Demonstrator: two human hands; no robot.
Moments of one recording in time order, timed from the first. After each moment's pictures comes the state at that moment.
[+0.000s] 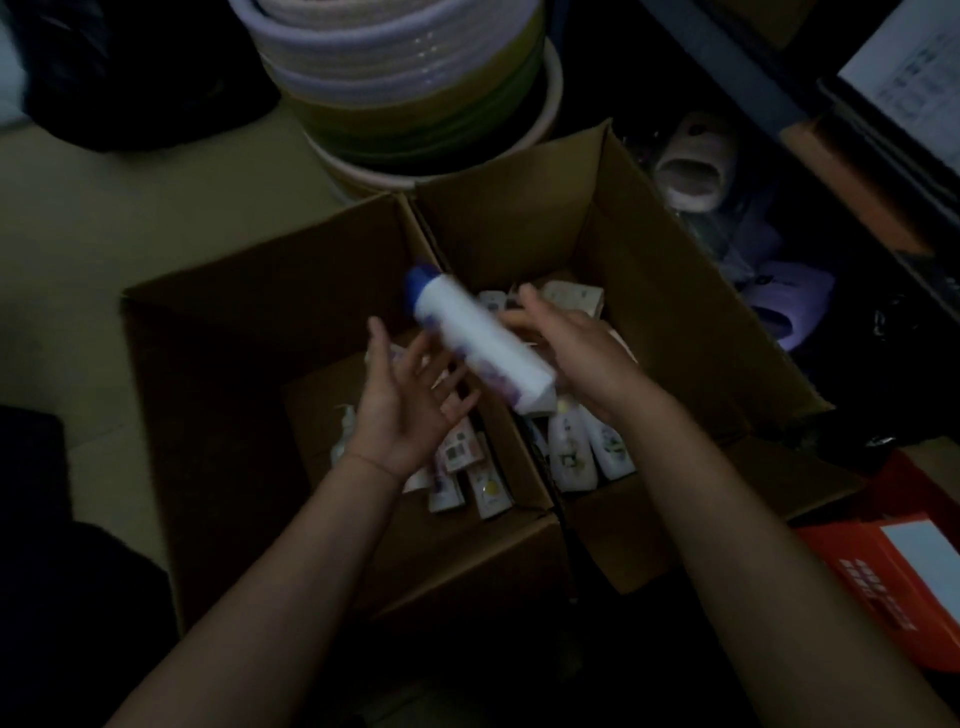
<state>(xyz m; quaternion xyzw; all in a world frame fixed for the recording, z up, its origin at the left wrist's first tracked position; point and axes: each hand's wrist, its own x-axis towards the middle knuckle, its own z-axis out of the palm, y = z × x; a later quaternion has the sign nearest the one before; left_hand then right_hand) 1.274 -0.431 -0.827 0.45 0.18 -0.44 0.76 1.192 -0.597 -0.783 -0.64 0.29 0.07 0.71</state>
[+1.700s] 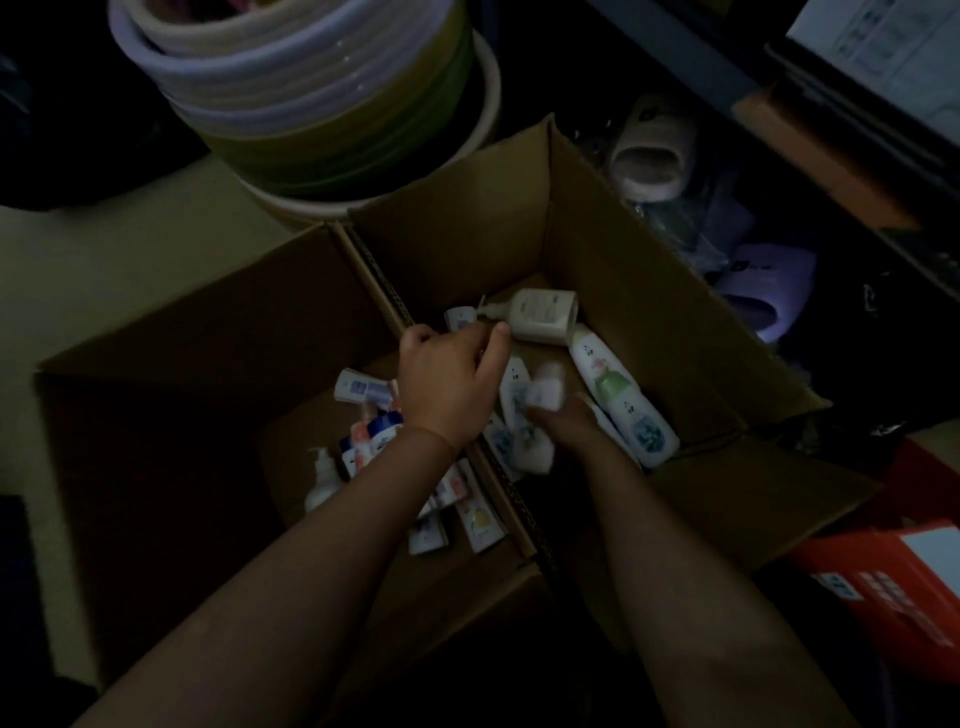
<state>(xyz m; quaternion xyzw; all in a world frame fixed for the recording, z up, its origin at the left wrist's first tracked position) 1.275 -0.521 -0.841 0.86 -0.39 -0.05 0.31 1.171 -0.638 -0.978 -0.62 0.53 0.09 0.57</state>
